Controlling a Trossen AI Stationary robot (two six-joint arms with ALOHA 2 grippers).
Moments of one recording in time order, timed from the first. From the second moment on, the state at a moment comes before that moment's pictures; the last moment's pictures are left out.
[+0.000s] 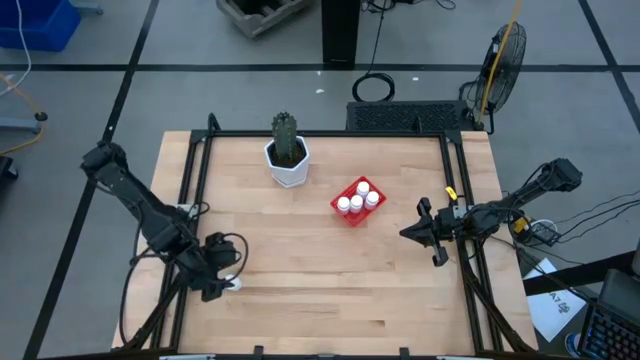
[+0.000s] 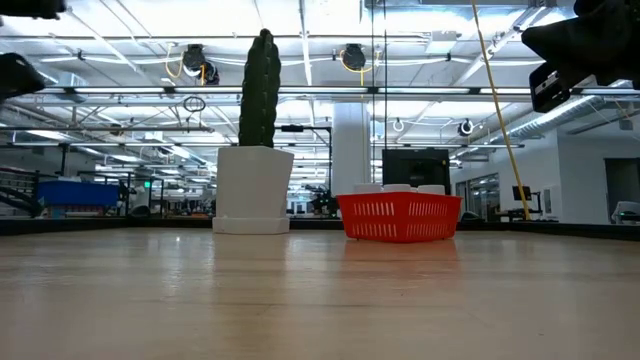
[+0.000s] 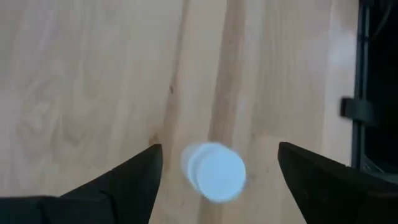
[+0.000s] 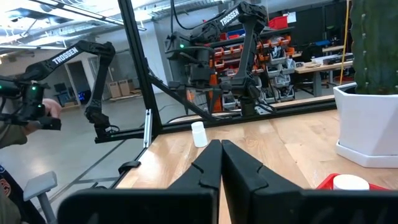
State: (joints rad) left arm -0.80 1.06 0.70 -0.72 -0.18 -0.95; right arm 0.48 0.42 0.02 0.52 0.36 0.17
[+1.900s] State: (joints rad) left arm -0.75 1.24 0.70 -0.58 -0.35 -0.76; right arm 0.48 0.42 0.02 0.52 0.36 0.17
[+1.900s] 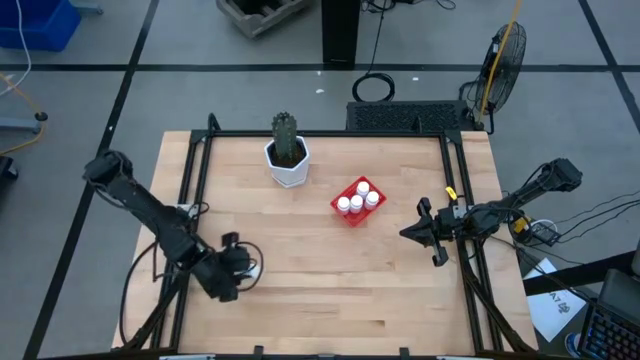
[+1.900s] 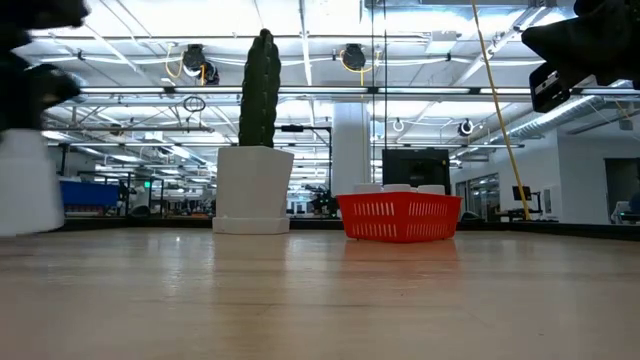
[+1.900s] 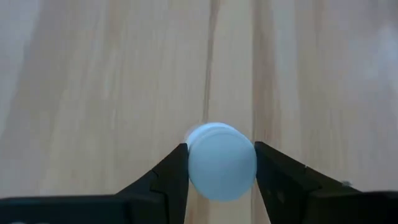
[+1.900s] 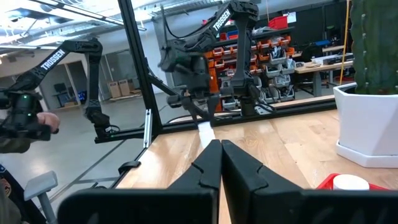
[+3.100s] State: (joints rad) left arm 0.08 1.78 1.47 -0.47 0.26 0.26; right arm 0.48 0.42 0.02 0.52 0.36 0.17
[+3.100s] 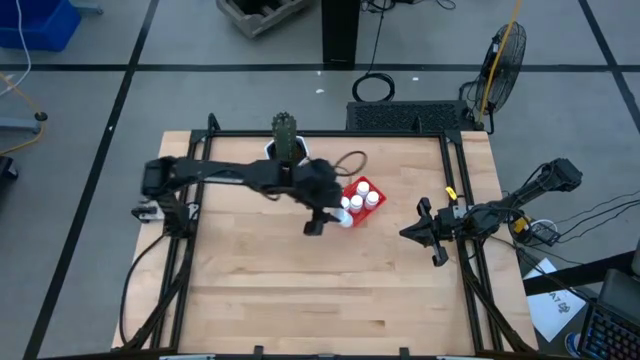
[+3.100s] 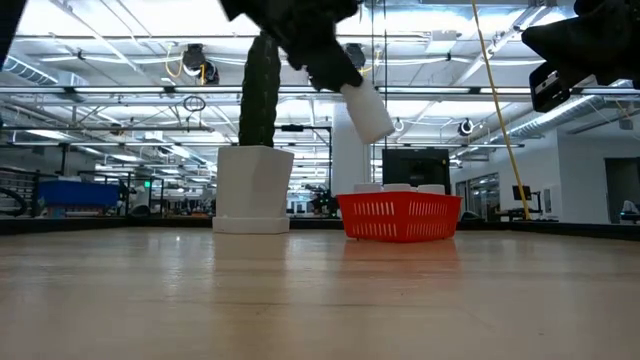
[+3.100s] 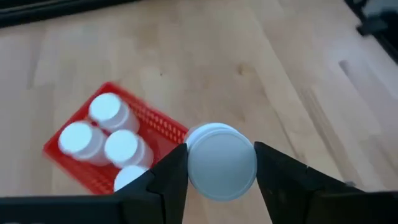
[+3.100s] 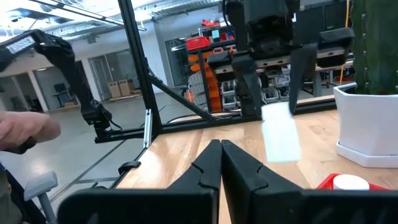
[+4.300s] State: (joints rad) left arm 0.13 2.16 1.77 -0.63 0.17 0.45; right arm 0.48 0.43 0.02 0.52 0.36 0.17
